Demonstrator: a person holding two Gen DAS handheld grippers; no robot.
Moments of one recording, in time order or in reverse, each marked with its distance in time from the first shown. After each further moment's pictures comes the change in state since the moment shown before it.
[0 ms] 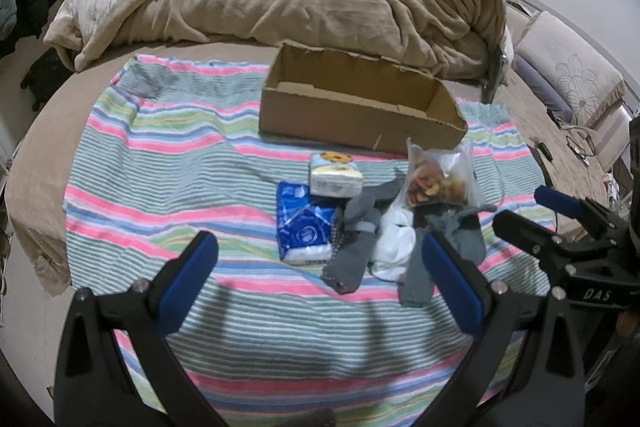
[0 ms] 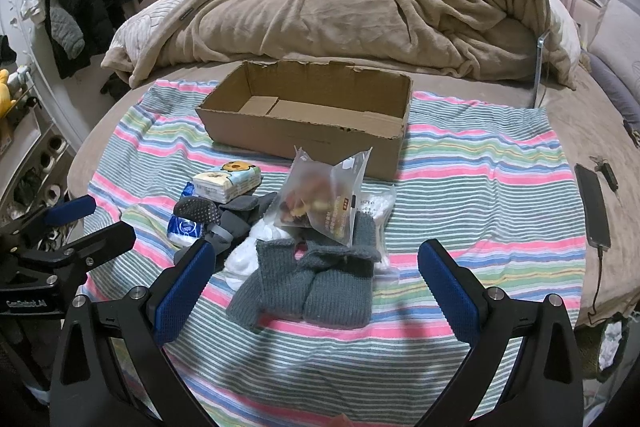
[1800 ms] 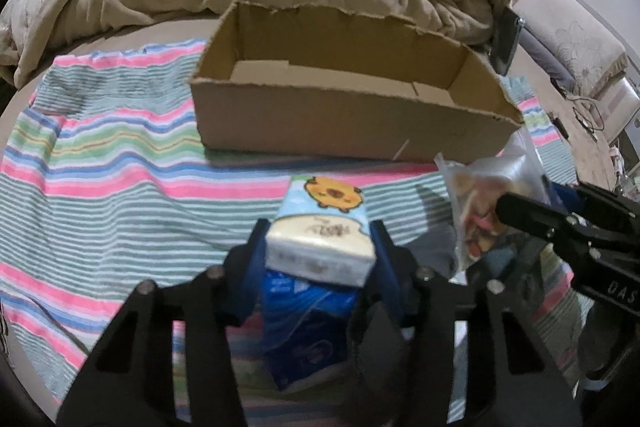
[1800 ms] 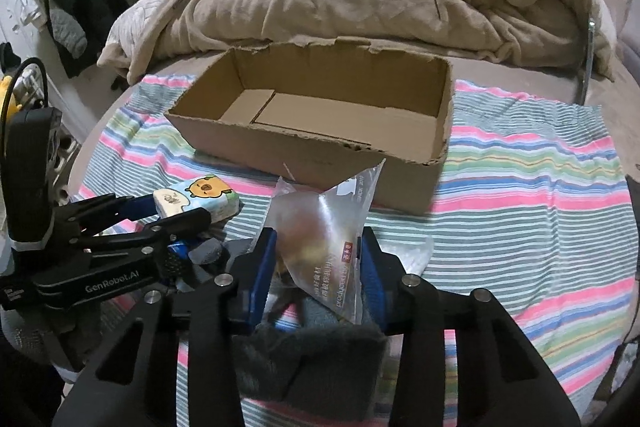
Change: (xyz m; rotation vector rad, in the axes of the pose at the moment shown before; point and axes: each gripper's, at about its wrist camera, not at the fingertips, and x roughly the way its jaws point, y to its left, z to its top) left arm 0.123 -0.005 0.042 0.084 0.105 -0.056; right arm 0.081 -0.024 0.034 0.011 0.061 0.099
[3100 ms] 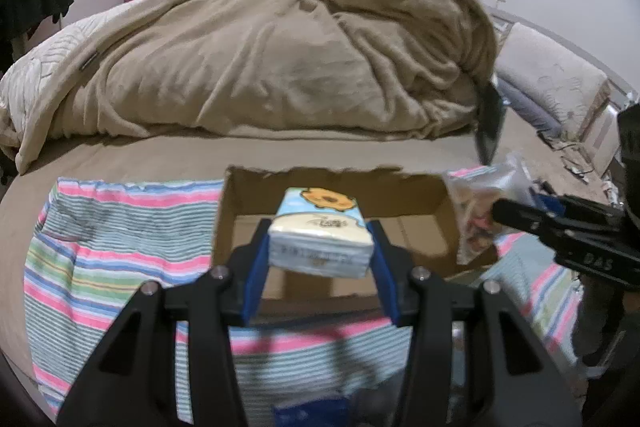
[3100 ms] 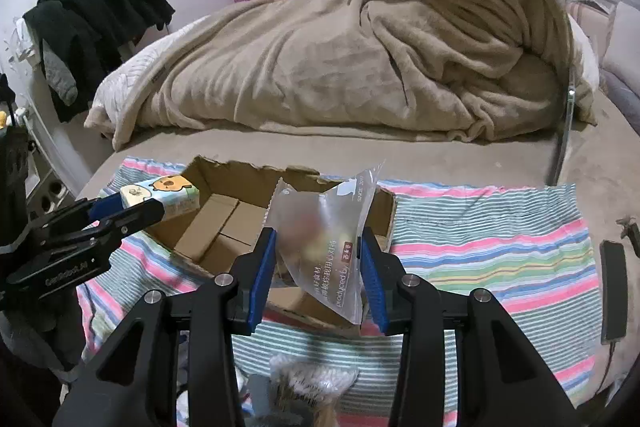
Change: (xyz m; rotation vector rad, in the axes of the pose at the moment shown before) left arm -0.030 0.001 0.090 0.049 -0.254 -0.010; right arm -0.018 -0.048 0.082 0.013 -0.176 -0.035
